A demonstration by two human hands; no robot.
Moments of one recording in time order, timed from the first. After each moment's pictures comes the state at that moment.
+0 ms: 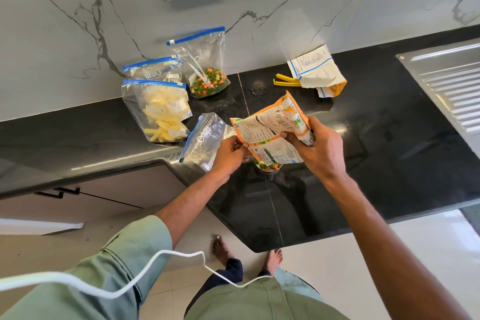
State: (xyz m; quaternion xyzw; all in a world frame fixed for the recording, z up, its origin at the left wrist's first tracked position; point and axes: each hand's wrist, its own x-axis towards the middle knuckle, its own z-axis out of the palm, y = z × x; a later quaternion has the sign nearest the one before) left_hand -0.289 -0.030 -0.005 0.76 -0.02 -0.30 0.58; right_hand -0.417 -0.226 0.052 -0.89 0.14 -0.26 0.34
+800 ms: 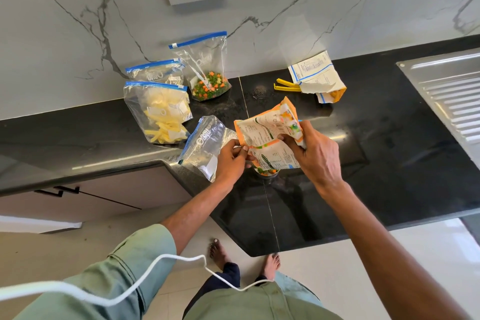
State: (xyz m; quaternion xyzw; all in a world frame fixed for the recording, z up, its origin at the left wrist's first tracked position) left_hand -0.312 -0.039 -0.005 0.77 0.00 -0.21 0.61; right_hand -0.414 -0.225 0.051 -0.93 0.09 -0.26 0.23
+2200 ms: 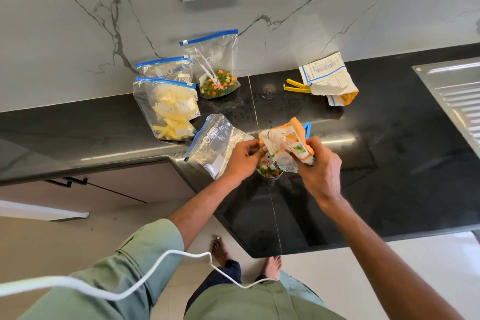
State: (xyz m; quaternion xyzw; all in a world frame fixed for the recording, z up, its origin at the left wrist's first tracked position) left_hand -0.304 -0.044 -0.001 0.76 -0.11 -0.26 0.59; right_hand -0.427 -0.216 0.020 -0.86 0.14 -0.28 0.40
